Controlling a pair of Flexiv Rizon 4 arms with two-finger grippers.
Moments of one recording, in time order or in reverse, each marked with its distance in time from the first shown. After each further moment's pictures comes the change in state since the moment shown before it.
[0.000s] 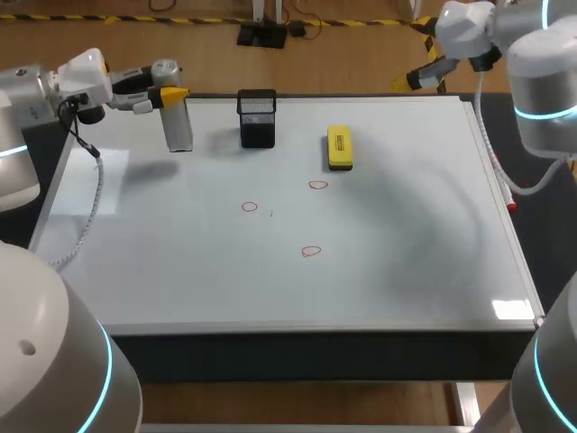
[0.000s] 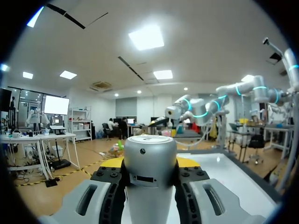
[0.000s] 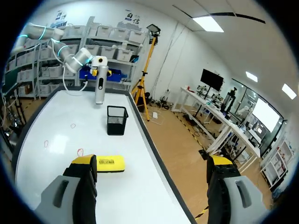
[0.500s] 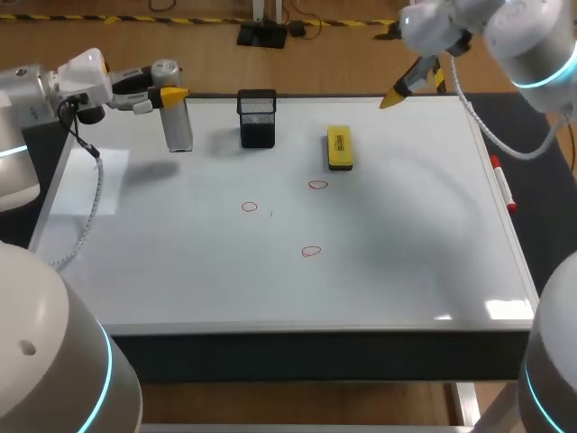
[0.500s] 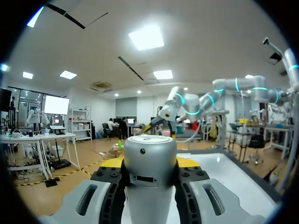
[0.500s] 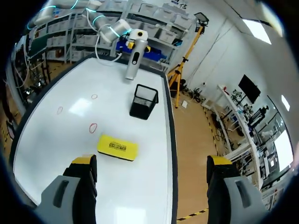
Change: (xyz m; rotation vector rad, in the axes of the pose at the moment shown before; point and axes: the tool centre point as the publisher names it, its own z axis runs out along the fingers) left arm 0.000 0.000 0.000 0.000 0.000 0.000; right arm 0.027 -0.009 0.038 0.190 0.269 -0.304
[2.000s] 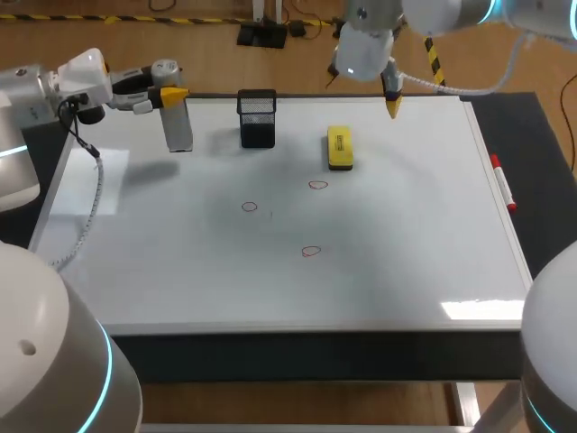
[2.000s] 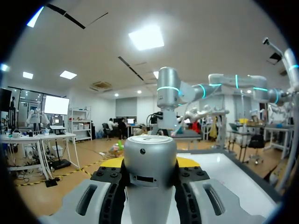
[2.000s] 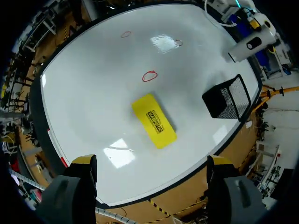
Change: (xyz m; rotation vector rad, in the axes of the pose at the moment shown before) left arm 0.000 0.000 0.000 0.000 0.000 0.000; right arm 0.042 -0.015 0.057 0.423 0.595 -0.801
